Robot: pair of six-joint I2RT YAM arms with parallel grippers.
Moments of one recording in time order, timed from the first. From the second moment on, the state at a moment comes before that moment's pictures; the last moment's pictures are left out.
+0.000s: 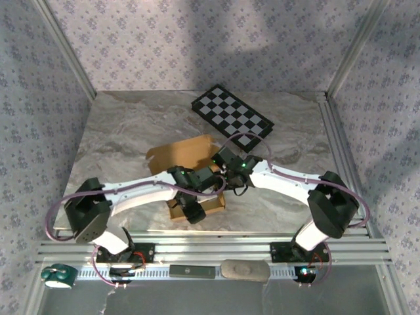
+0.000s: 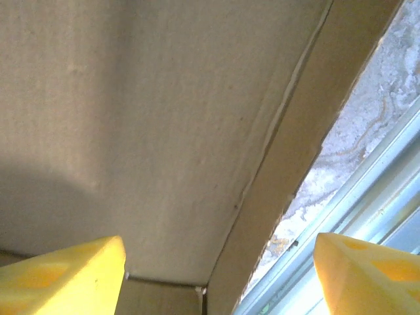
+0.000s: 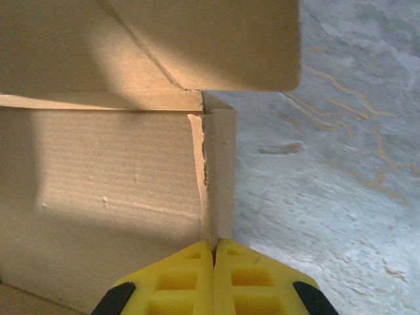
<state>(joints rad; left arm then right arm) -1.06 1.51 1.04 -0.98 -0.02 0.01 0.87 1.57 1.04 -0.60 -0.01 0.64</state>
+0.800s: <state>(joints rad) -1.10 1.50 1.05 -0.83 -0.08 -0.13 0.87 1.66 1.06 -0.60 0.01 0.65</state>
